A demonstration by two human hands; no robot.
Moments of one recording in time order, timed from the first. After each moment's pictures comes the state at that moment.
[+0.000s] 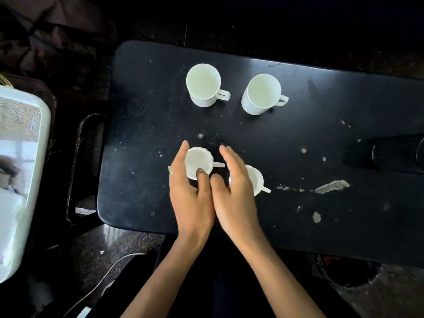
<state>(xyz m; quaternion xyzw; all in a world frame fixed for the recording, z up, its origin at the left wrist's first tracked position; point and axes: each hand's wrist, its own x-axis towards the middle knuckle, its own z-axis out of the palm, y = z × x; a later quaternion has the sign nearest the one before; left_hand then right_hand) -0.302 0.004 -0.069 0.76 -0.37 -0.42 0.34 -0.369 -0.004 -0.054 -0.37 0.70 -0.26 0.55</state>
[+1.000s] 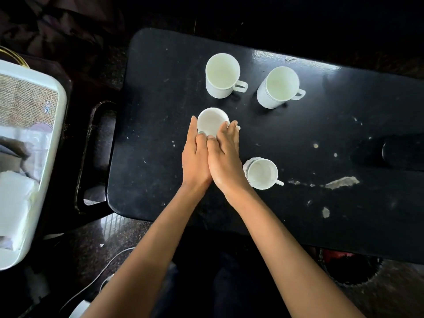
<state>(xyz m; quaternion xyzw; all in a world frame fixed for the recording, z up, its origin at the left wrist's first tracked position) -0.271 -0.039 -0.098 0.72 -0.31 -0.54 0.30 -0.327 -0.043 -0.083 -0.41 0.71 -0.16 0.55</state>
